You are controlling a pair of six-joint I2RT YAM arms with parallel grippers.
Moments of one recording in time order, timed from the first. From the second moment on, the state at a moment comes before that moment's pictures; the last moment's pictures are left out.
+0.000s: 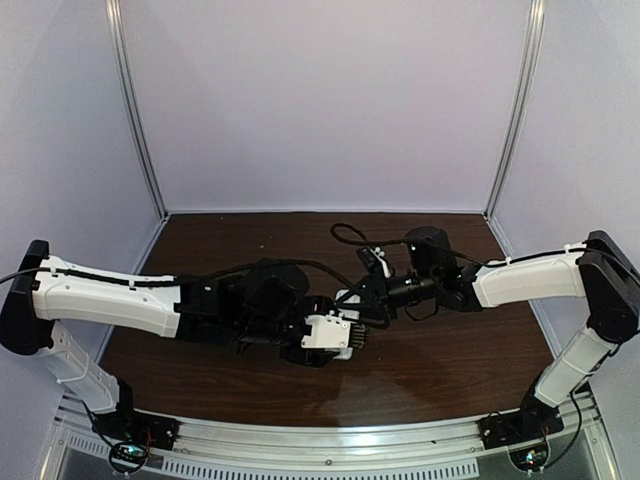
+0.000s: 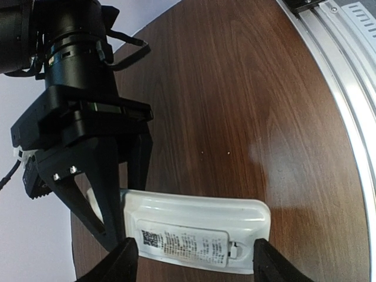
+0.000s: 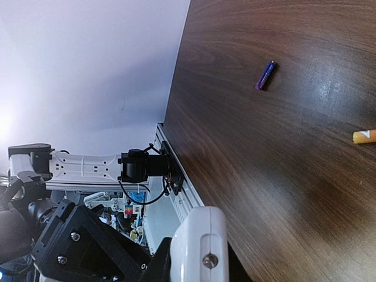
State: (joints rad) left arm -1.26 1.52 1.06 -0.20 -0.10 0.71; right arm 0.74 1.59 0.85 0.28 -0.76 1.00
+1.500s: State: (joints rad) left arm -1.26 1.43 1.00 -0.18 -0.23 0.74; right arm 0.71 1.59 0.85 0.28 -0.75 1.03
